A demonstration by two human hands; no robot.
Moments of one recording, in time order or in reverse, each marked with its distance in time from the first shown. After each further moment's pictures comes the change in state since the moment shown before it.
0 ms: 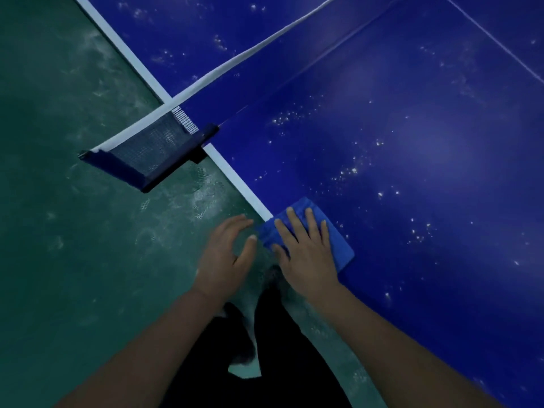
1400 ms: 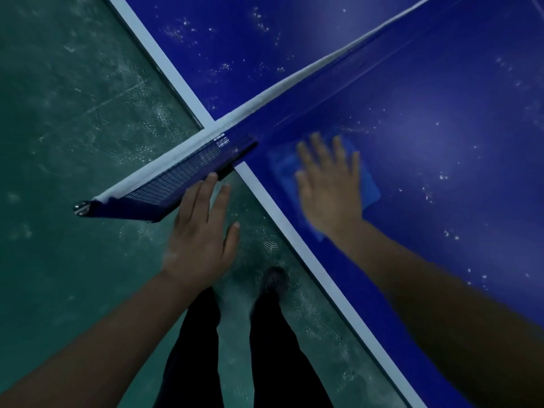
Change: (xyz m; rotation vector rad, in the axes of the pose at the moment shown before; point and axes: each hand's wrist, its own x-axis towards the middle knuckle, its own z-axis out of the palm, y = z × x) left_hand 0.109 -0.100 -0.057 0.535 -0.025 0.163; right_hand 0.206 -0.016 -0.027 -0.263 0.142 0.021
